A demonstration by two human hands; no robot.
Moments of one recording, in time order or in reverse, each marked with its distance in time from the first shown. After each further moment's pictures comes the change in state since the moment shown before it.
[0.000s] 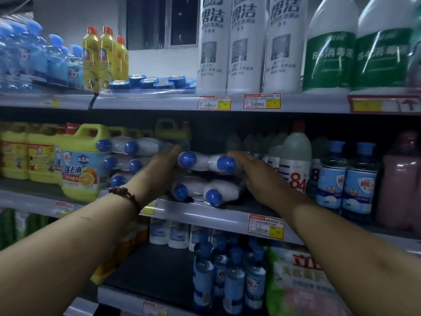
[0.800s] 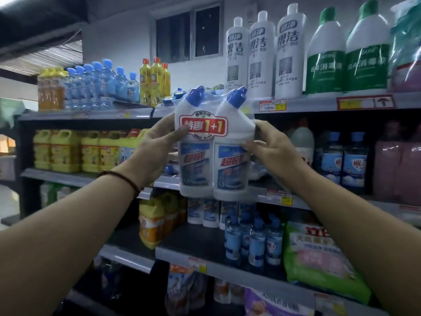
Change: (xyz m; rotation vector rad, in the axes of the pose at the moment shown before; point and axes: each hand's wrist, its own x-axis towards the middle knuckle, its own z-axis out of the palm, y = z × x) left_hand -0.096 0.088 -0.157 -1.170 0.137 -0.328; right_hand -0.080 -0.135 -0.056 0.909 0.200 -0.068
